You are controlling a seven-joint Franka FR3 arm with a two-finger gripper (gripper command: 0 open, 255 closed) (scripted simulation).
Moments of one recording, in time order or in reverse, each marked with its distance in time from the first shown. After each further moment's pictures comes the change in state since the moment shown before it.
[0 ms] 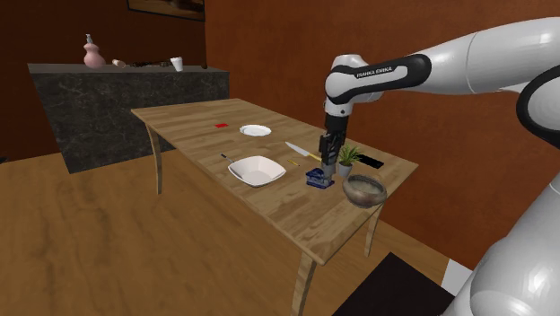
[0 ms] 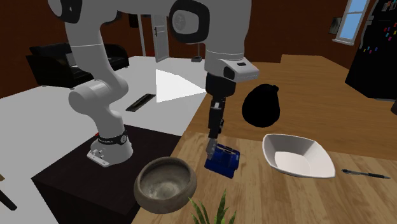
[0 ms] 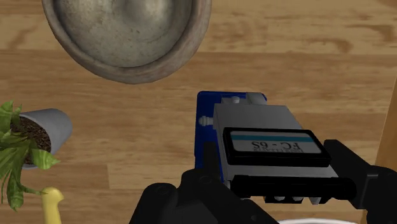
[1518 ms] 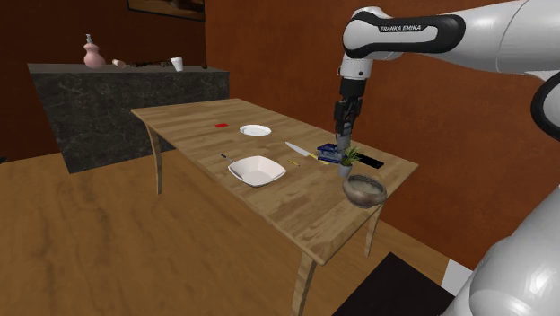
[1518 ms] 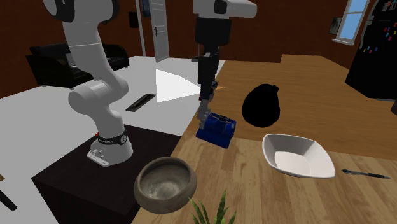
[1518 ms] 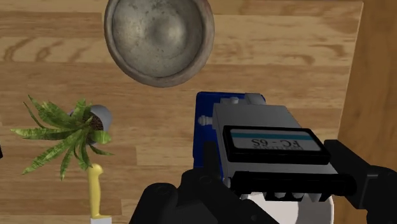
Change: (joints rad) arm -0.014 -0.048 -0.014 0.244 -0.010 -0.291 -0.029
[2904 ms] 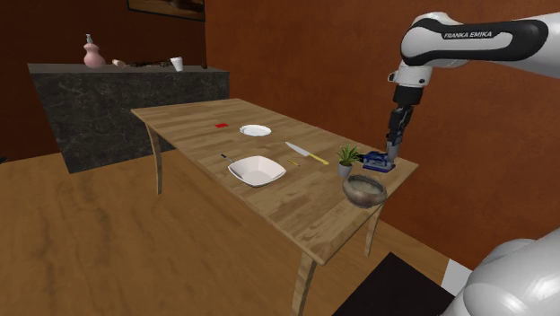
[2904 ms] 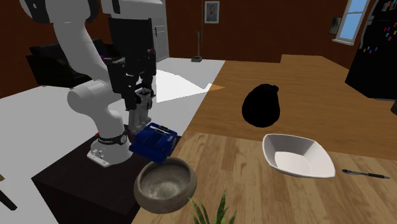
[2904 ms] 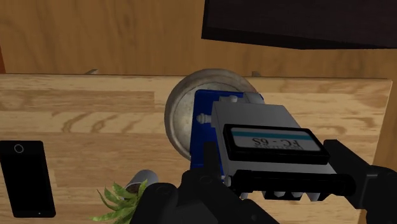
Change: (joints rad) arm -0.103 -0.284 -0.126 -0.276 -0.103 0.007 -0.206
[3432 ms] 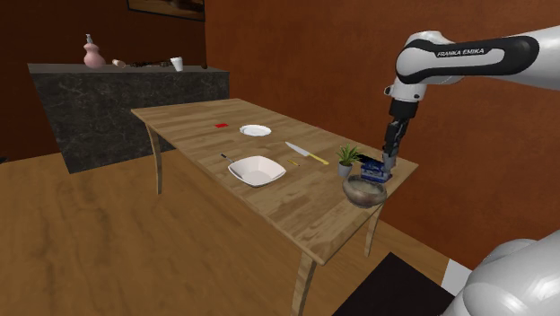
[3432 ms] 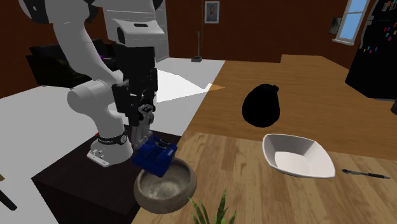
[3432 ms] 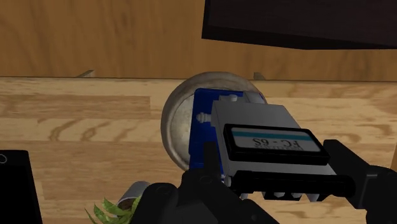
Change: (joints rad) arm -0.005 -0.017 -0.006 -0.120 -0.008 0.104 0.005
